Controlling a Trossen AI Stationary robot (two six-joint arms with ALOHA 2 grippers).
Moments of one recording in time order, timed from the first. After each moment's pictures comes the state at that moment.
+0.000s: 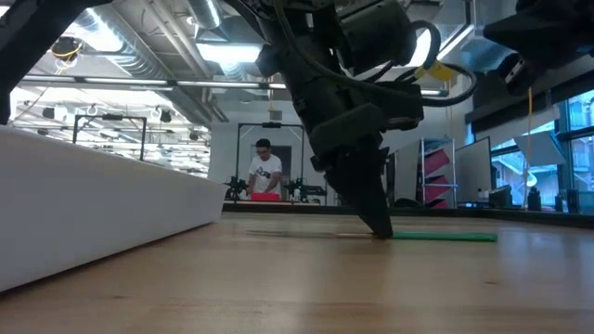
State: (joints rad) left arm -0.12 2.27 1.68 -0.52 0.00 0.02; right arm 0.27 0.28 0.30 -0.10 0.19 0.45
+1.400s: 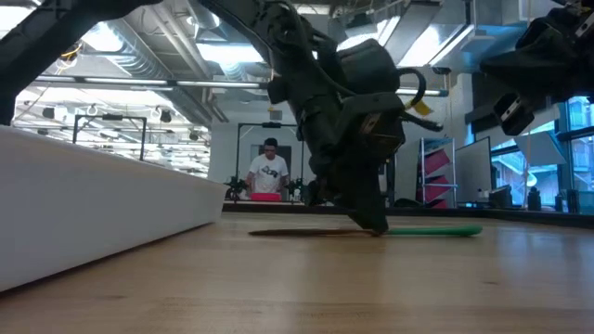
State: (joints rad) left arm 0.03 2.30 1.68 -0.53 0.32 -0.33; right arm 0.27 0.27 0.01 0.31 0.18 0.49
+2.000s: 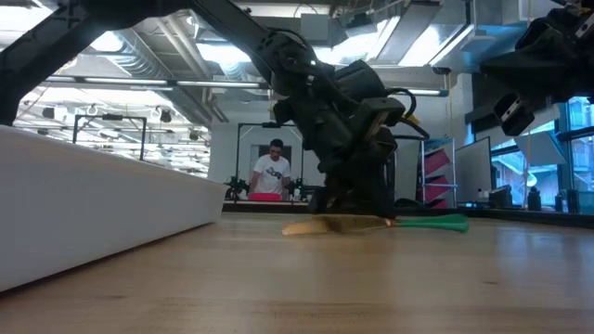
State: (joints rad) left arm 0.13 2.30 1.68 -0.40 0.49 -0.47; right arm 0.27 0.27 0.01 0.30 0.18 0.49
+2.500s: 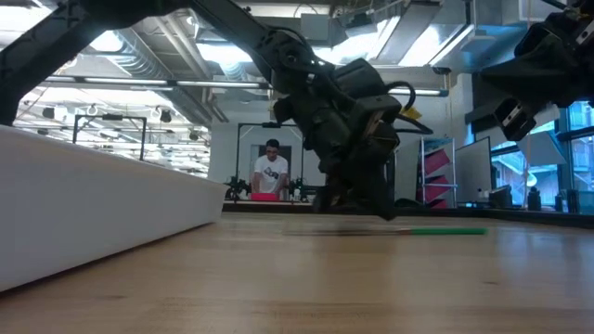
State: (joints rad) left arm 0.12 2.30 1.68 -0.41 0.49 -0.37; right arm 0.27 0.27 0.01 0.26 0.18 0.49
